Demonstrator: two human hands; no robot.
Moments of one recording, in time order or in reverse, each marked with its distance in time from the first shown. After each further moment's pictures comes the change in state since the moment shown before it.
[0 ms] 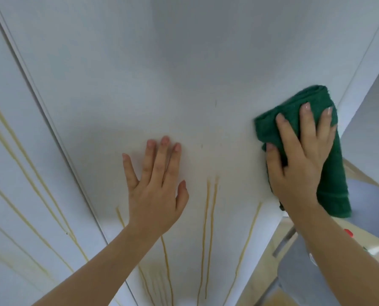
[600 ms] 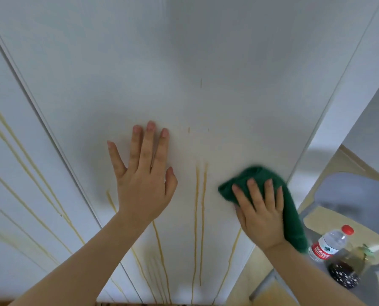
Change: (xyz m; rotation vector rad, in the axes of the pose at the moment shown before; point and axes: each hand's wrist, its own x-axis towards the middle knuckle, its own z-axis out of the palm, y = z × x) left_hand -0.006 0.009 0.007 0.082 0.010 -0.019; right_hand -0.146 0.012 0.012 -0.162 -0.216 -0.225
